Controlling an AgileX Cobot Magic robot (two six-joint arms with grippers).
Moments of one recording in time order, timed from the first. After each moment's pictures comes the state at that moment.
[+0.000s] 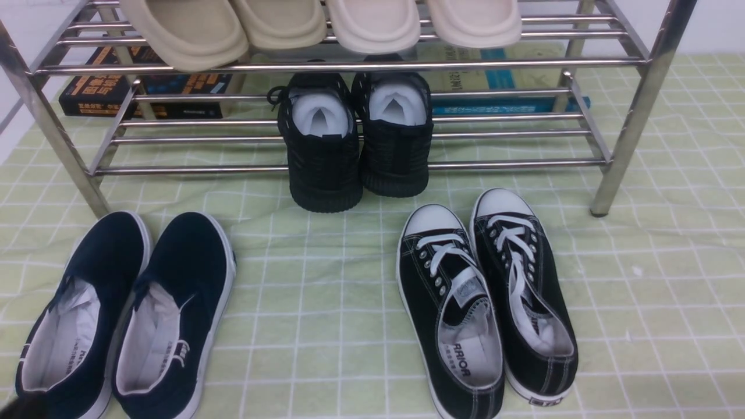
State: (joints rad) right arm -0.17 -0.01 0.01 0.05 0.40 -0.04; left arm -0.08 -0.01 -0.05 0.08 0.41 -0.11
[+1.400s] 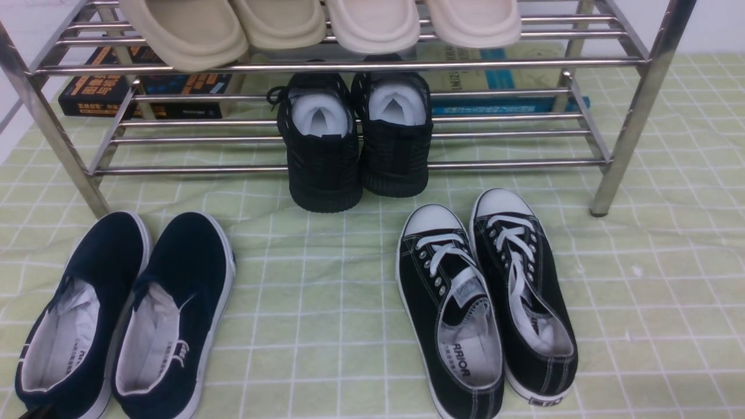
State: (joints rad) right arm -0.17 -0.01 0.01 0.05 0.40 -0.04; left arm -0.07 -0.01 0.02 0.10 0.36 -0.11
